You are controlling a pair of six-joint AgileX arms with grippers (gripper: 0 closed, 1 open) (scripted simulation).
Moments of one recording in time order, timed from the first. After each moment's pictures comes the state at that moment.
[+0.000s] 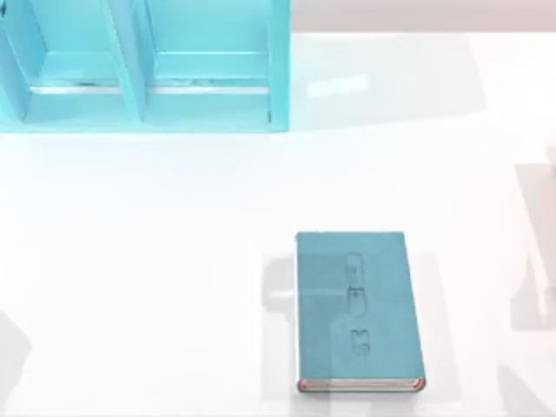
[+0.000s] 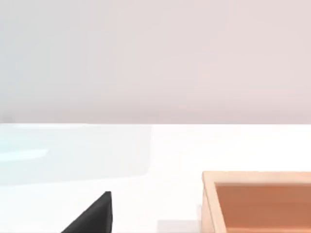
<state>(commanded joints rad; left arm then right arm) 1.03 1.63 0.91 -0.85 0.00 2.62 0.00 0.00 0.00 0.00 0.00 0.00</state>
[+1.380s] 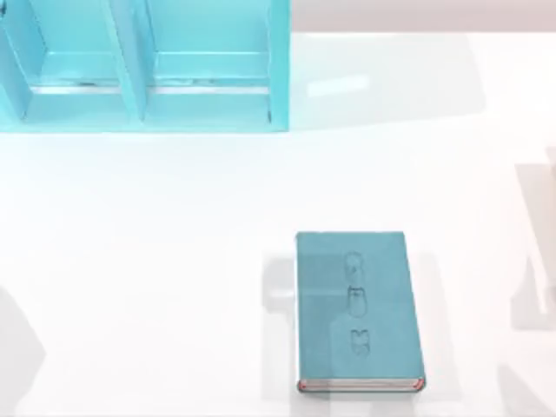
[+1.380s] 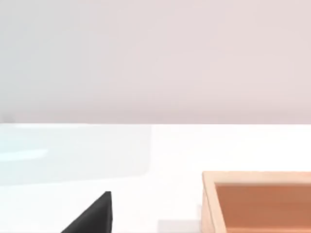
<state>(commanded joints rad) 0.90 1.58 1.08 -1.09 -0.01 2.48 0.00 0.00 0.00 0.00 0.00 0.00</state>
